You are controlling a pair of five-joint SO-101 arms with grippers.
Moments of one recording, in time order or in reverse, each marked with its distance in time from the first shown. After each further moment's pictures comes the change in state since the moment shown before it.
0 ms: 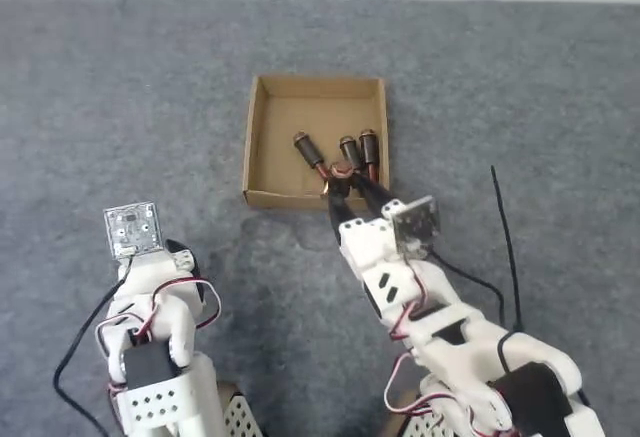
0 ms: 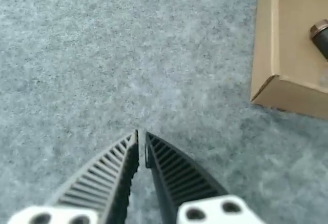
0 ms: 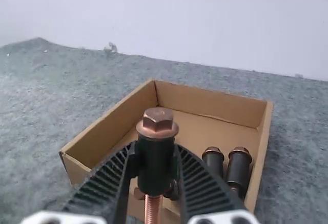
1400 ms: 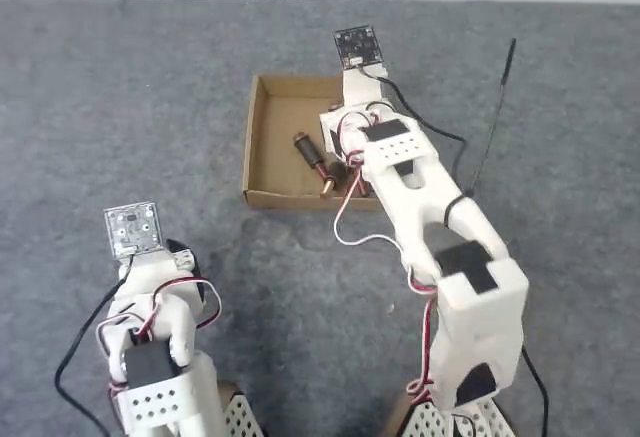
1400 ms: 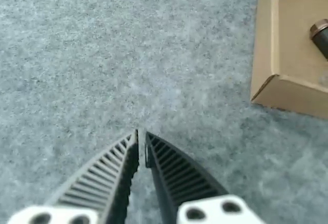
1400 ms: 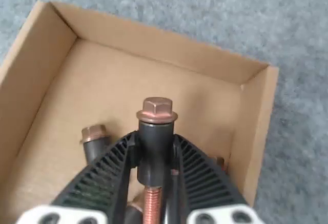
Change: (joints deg) left arm 0.0 0.0 0.0 0.0 0.0; right arm 6.5 44.8 -86.7 80.7 0.2
